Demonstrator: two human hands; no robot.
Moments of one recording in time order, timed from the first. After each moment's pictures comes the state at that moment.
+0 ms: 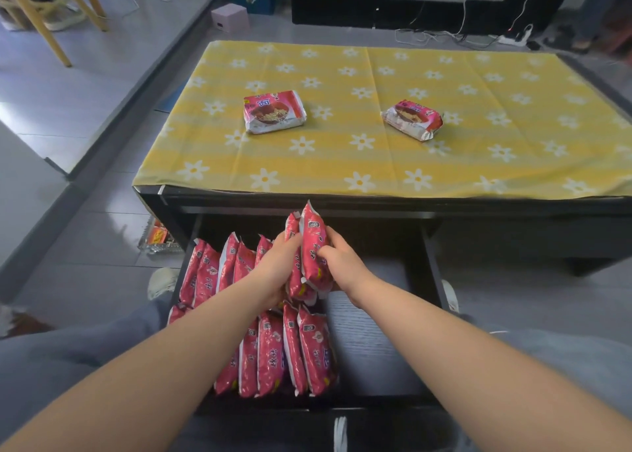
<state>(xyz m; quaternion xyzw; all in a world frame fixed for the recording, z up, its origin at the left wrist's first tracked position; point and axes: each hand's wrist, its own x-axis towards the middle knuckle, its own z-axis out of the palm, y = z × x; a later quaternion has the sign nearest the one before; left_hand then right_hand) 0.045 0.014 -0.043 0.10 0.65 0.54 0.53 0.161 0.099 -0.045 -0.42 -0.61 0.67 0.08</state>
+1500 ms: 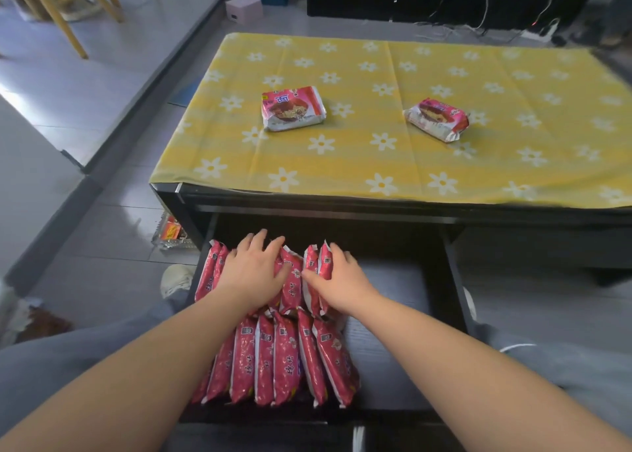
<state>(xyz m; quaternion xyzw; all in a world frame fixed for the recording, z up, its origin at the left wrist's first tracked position) -0.018 -0.028 -0.068 0.47 0.87 0.03 0.16 0.137 0.089 -0.099 -0.46 -0.79 0.40 -0.04</state>
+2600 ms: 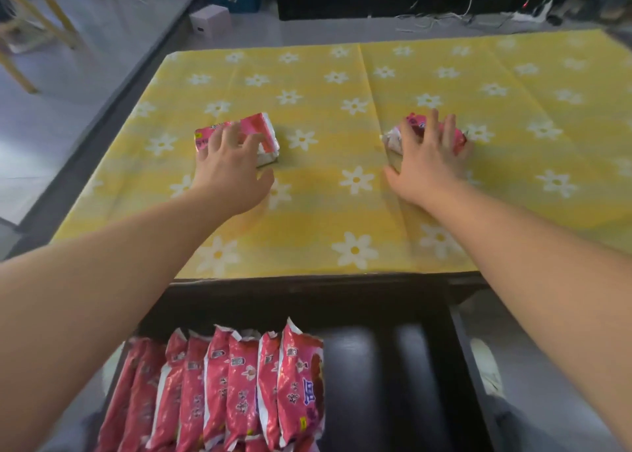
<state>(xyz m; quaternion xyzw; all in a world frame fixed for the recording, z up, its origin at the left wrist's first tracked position) -0.121 0.227 0.016 0.50 0.86 0.08 -0.03 0.116 0.416 -0.009 -0.53 -0.85 0.00 0.03</state>
